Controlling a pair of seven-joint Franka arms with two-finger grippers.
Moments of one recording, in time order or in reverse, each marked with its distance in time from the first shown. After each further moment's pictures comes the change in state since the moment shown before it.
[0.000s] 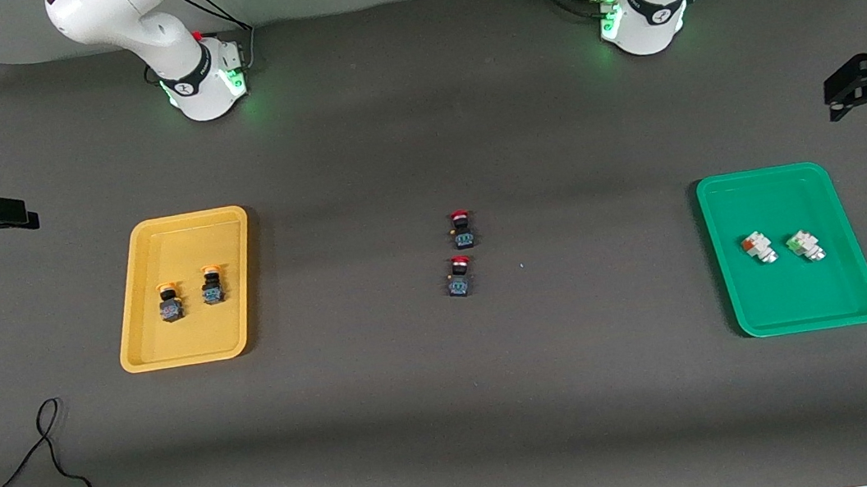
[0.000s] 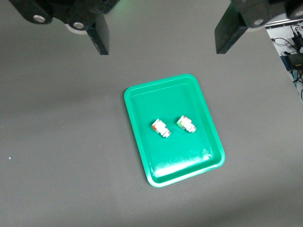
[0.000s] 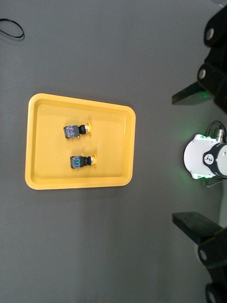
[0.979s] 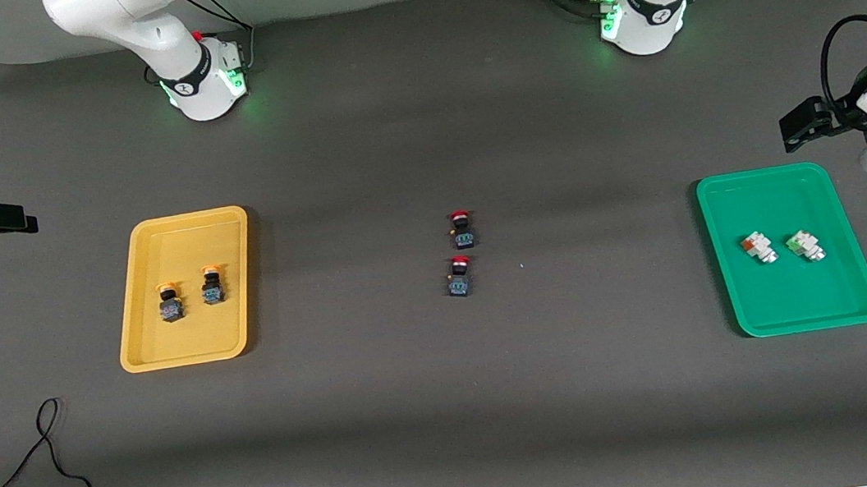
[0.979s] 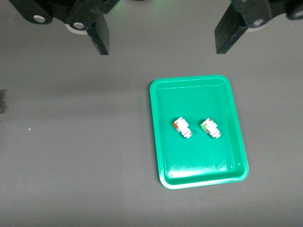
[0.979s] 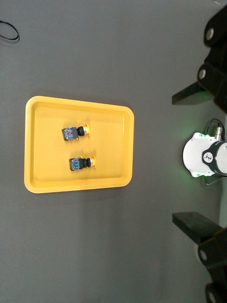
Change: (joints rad) left arm -0.020 0.009 0.020 -0.072 -0.087 0.065 -0.200; right arm -0.360 -0.042 0.437 0.007 -0.083 -0.001 0.095
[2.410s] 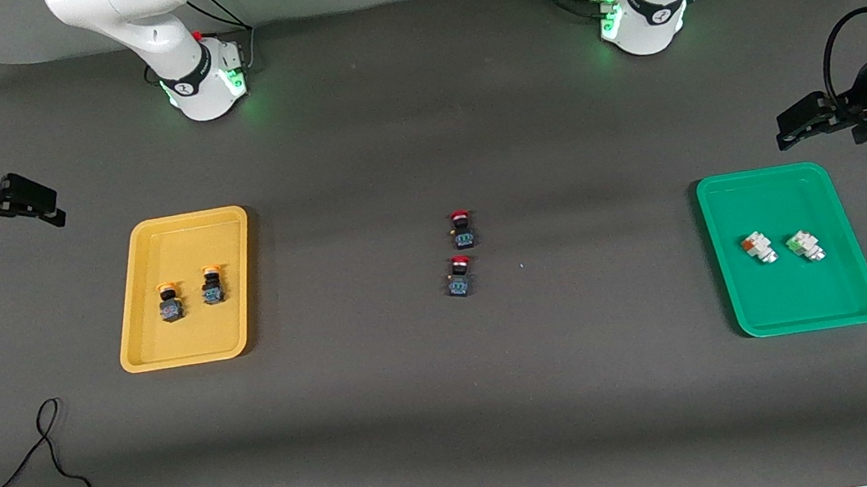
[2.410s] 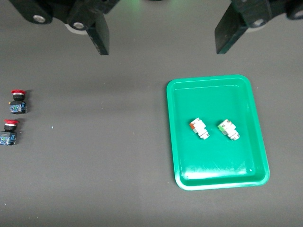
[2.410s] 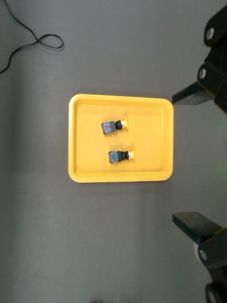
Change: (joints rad) left arm 0.017 -0.008 0.008 -0.005 -0.082 0.000 -0.003; right arm -0.203 -0.277 0.315 -0.393 -0.065 0.397 0.110
